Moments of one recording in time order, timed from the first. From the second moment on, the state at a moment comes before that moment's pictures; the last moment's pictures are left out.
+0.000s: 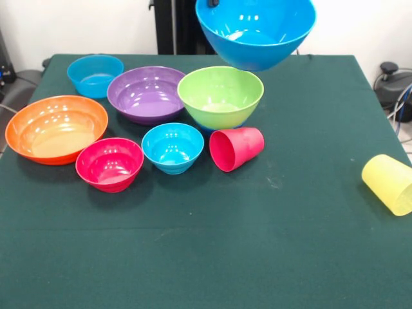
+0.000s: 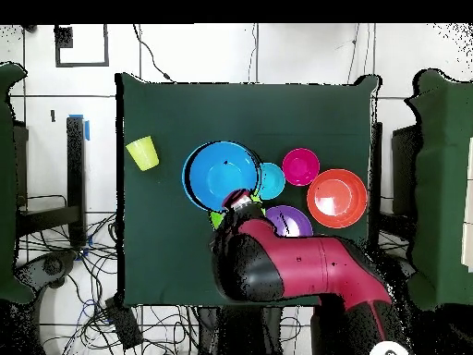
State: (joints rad) arm -0.69 -1.19 0.51 2.14 -0.37 0.30 2.73
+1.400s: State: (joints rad) arm -0.72 -1.09 0.51 2.11 -0.47 0.30 2.73
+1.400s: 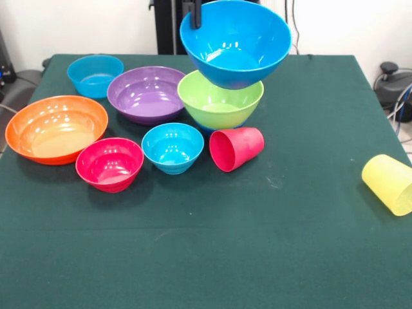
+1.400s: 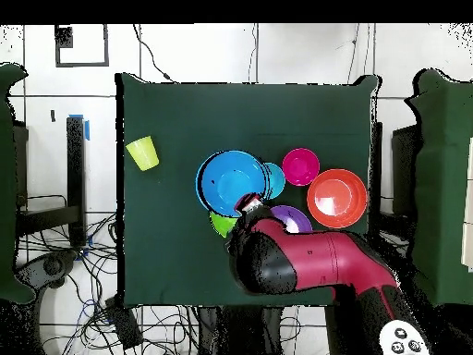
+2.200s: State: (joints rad) arm -0.71 -1.09 0.50 2.11 -0.47 0.30 2.73
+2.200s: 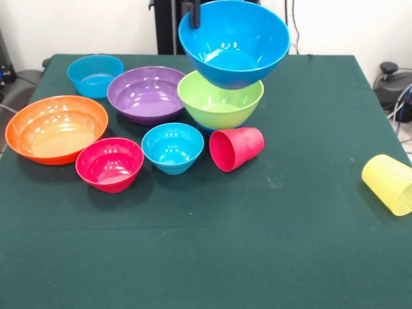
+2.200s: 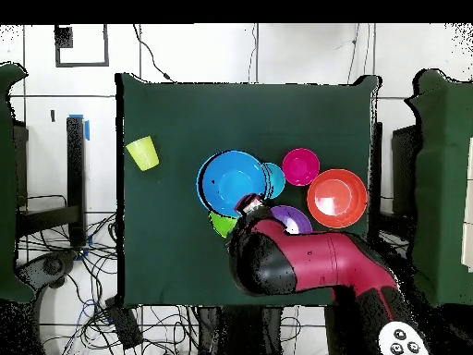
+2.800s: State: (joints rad) arm -0.60 -1.09 0.40 2.10 -0.54 0.28 2.73
